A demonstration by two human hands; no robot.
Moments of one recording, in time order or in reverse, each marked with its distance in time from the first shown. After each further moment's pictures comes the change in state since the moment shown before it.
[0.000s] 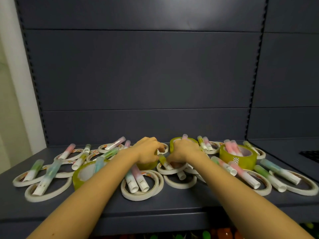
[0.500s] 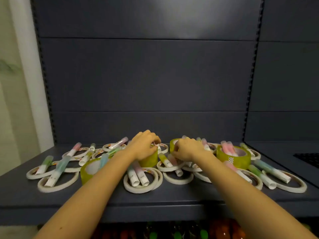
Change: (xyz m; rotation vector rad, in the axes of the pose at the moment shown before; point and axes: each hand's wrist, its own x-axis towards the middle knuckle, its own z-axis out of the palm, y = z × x) left_hand -0.021 0.005 -0.011 -0.055 0.271 -0.053; right_hand -0.026 0.017 -0.012 0.031 0.115 -0.127
